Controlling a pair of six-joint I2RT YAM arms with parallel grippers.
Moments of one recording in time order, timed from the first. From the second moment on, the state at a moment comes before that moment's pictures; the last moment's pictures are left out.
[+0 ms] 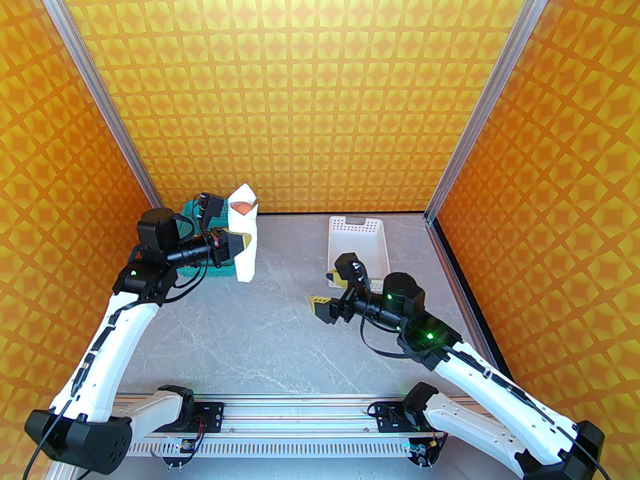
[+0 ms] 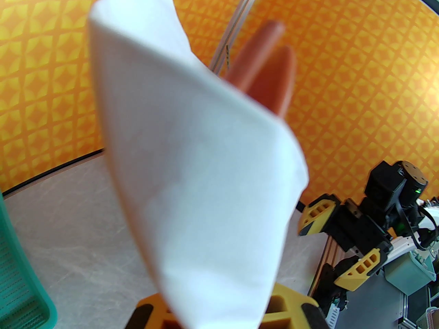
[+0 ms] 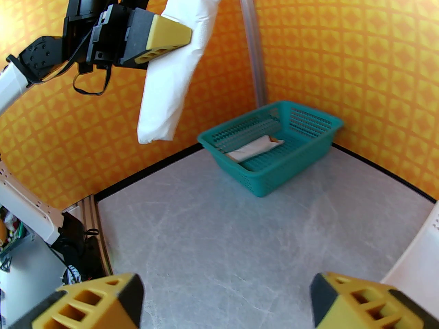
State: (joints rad) left arm -0.14 1.20 1.34 -0.44 0.87 -0.16; right arm 0.65 0.85 0.77 -0.13 -0.31 0.09
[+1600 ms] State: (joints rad) left arm 0.08 1.87 1.91 -0.91 0.73 0.18; right arm 0.64 0.99 0.62 -0.25 0.05 0.31
